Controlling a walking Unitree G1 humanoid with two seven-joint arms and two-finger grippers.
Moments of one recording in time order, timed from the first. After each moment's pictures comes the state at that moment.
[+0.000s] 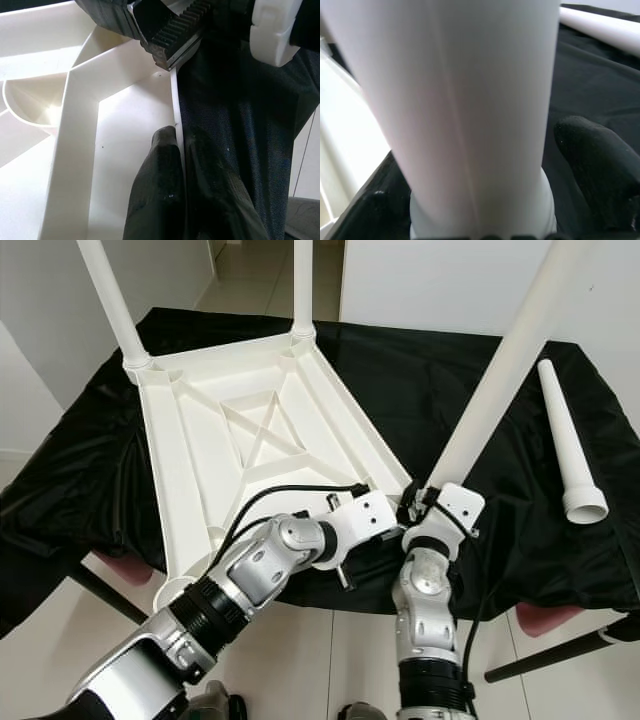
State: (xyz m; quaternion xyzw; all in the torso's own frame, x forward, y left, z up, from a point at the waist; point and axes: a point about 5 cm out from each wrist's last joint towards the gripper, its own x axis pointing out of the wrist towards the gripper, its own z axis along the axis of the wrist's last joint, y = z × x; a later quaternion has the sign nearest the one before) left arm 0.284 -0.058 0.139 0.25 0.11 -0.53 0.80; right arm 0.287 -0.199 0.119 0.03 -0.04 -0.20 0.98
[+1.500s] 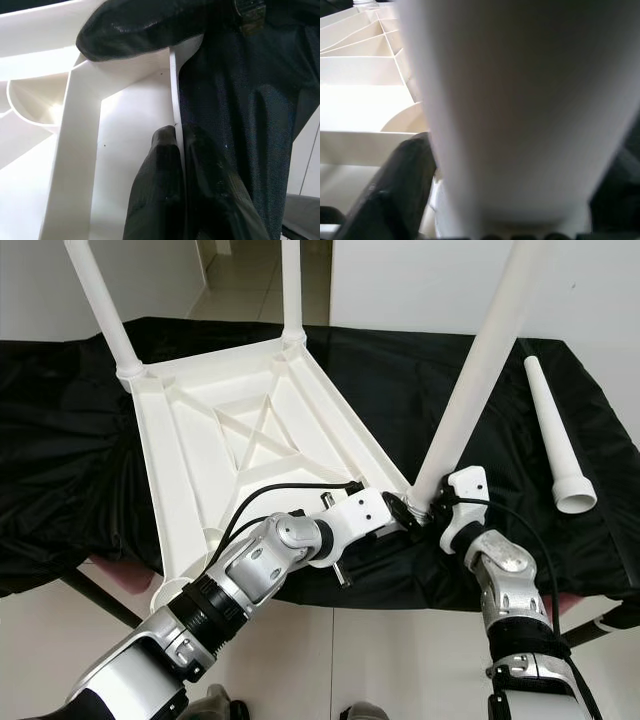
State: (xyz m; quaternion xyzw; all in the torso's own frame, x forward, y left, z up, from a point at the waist) left arm 0.286 -0.055 0.137 0.25 0.13 -0.52 0.81; right arm 0.313 -0.243 0.114 -0.08 0.02 0.23 0.97
